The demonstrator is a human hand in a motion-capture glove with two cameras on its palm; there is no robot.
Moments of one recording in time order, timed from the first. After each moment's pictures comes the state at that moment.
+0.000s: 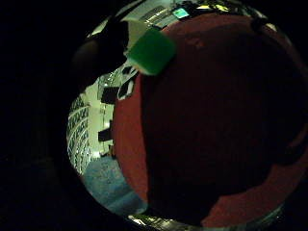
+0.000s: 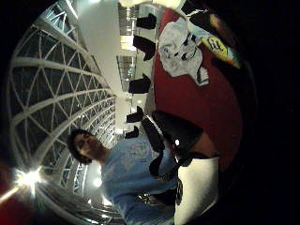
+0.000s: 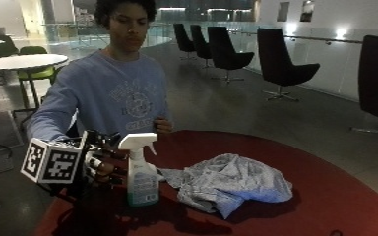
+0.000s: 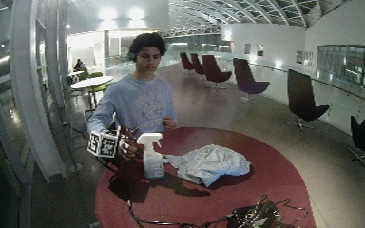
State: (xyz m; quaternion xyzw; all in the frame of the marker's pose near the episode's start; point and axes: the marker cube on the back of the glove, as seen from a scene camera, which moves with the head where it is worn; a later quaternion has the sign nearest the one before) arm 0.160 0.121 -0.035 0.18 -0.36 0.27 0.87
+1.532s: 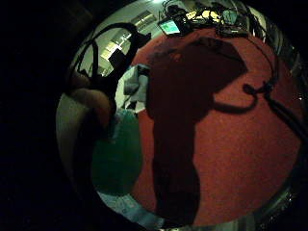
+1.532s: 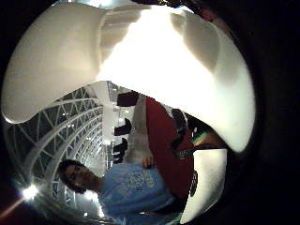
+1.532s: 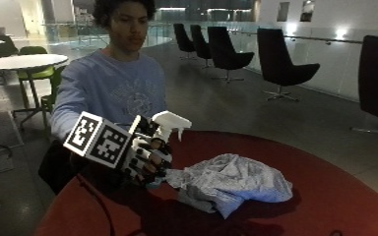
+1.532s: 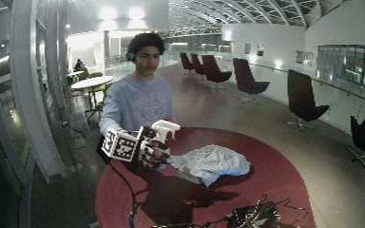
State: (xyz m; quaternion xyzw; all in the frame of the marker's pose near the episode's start) arm 0.199 -0.004 -0.081 0.17 -0.27 0.33 0.89
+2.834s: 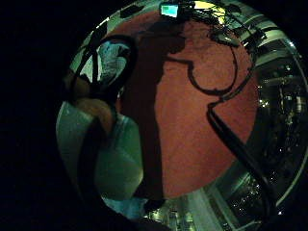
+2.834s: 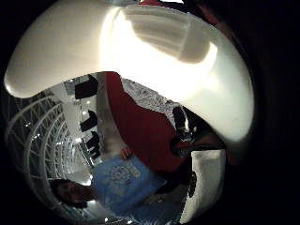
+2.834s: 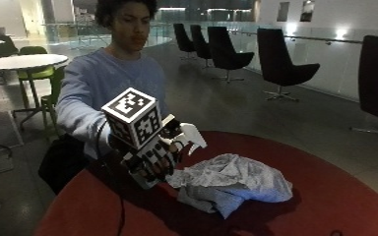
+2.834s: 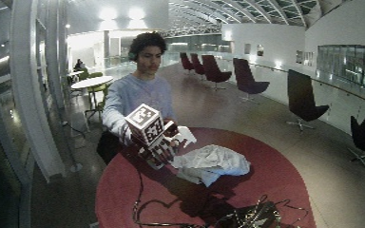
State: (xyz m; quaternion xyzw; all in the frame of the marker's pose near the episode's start) arm 0.190 -0.034 -0.092 -0.03 -0.08 0.34 0.93
